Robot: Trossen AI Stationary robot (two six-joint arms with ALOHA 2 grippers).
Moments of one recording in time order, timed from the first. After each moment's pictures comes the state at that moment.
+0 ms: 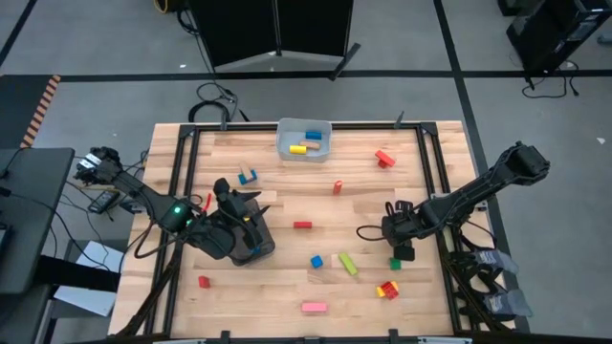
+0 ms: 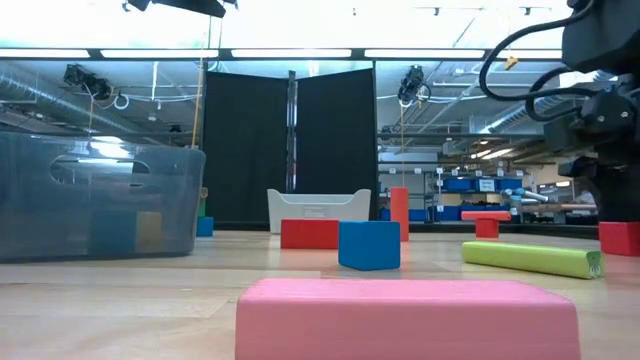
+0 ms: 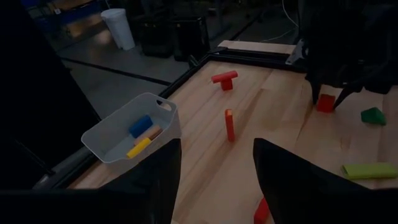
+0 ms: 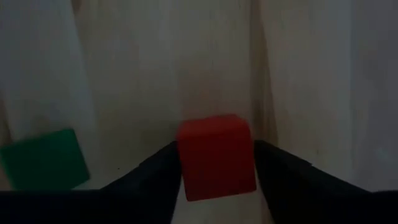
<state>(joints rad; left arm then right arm) -0.55 1.21 1.02 -0.52 -1.08 -0.53 0.40 1.23 0.49 -0.67 0.11 0.54</state>
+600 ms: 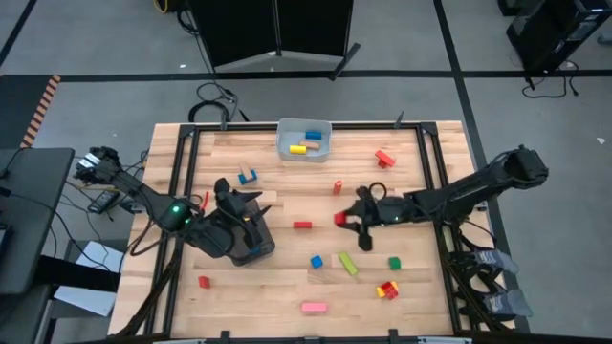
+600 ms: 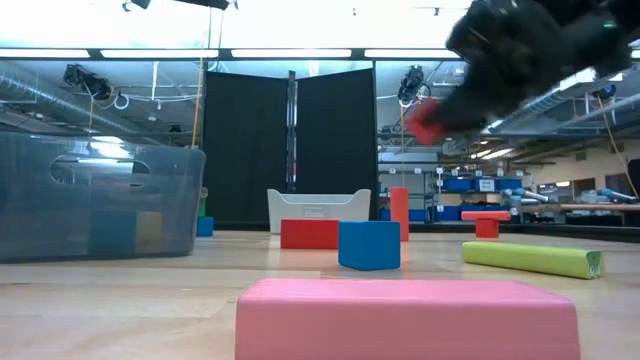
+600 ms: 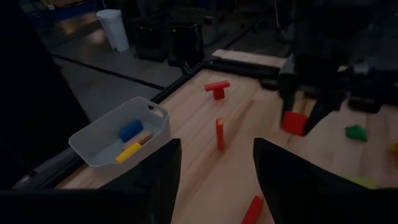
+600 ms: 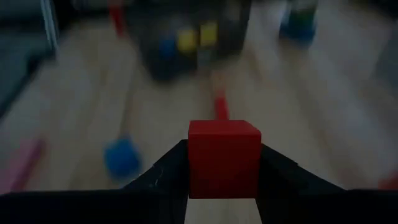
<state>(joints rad) -0.55 1.20 1.02 -0.45 -1.07 -0.53 0.20 1.29 0.49 0.34 0.22 0.22</state>
